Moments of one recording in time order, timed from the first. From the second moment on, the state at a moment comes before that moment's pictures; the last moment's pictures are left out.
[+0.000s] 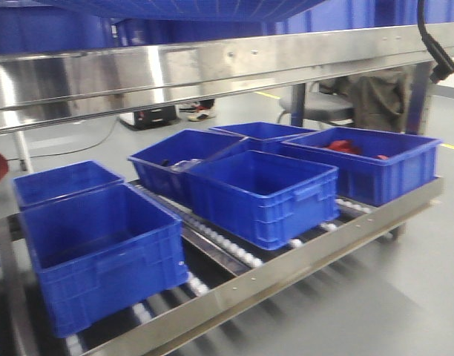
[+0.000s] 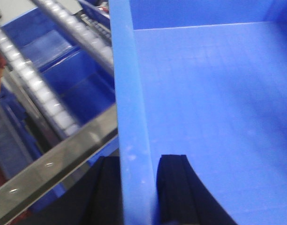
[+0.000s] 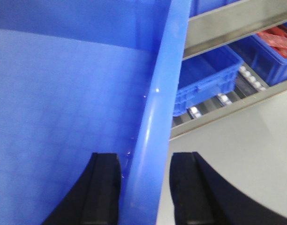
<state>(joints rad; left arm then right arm) -0.33 1.59 -2.10 0.23 1.32 -0.24 0.34 1.75 -2.20 -0.09 1.22 0.20</state>
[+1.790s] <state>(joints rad) -0.33 1.59 -2.10 0.23 1.32 -0.24 0.34 1.75 -2.20 -0.09 1.22 0.20</state>
